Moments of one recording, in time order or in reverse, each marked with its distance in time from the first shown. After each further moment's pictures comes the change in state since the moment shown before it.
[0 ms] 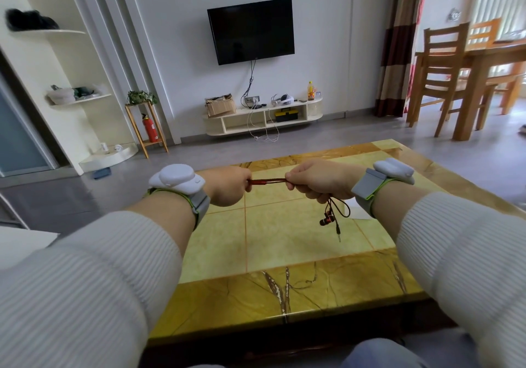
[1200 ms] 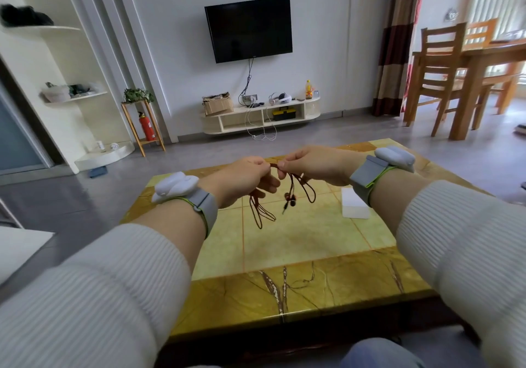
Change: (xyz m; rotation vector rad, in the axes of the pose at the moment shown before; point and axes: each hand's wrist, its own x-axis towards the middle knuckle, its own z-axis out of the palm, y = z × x) left_hand 0.016 0.027 0.019 -1.119 0.103 0.031; right_hand -0.001 -0.020 -0.007 -0.147 0.085 -0.156
